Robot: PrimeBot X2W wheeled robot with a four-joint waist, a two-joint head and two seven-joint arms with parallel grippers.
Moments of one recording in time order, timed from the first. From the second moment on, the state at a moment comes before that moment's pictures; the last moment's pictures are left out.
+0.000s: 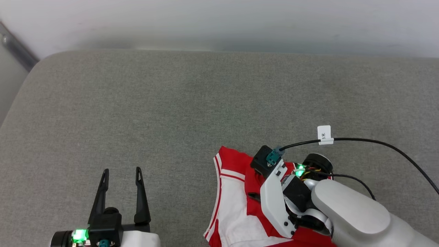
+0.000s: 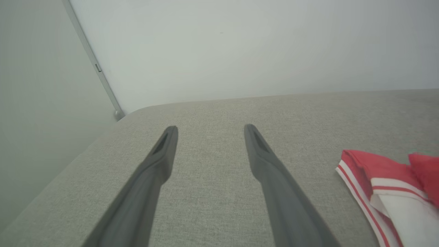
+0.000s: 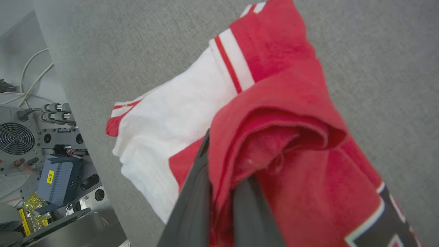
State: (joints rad) left arm 0.11 0.11 -0.14 -0.08 -0.03 0.24 -0.26; right arm -0.67 -0.36 1.03 0.30 0.74 0.13 0.57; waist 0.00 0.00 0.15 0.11
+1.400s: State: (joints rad) left arm 0.20 0.10 -0.10 -0.11 -0.02 0.23 -0.26; right arm -0.10 -0.19 0.06 0.10 0.16 0.13 -0.26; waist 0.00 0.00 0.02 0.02
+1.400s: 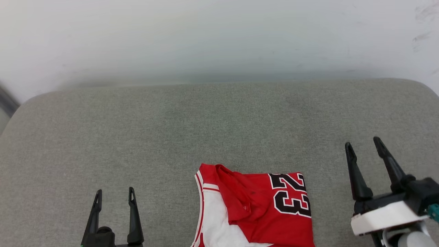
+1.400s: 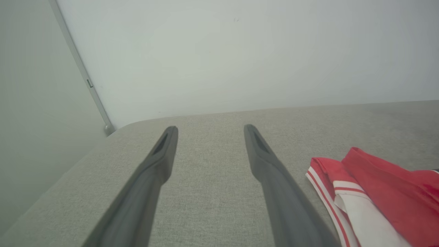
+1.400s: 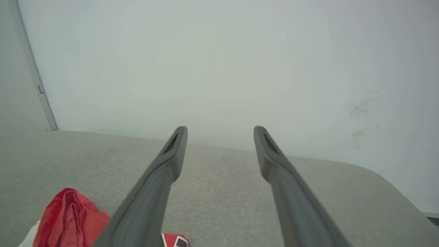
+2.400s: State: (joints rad) left arm 0.24 0.09 -0.05 -0.10 -0.04 0.15 -0.26; right arm -0.06 -0.15 -0.01 -0.06 0.11 0.13 -0.26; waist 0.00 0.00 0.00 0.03
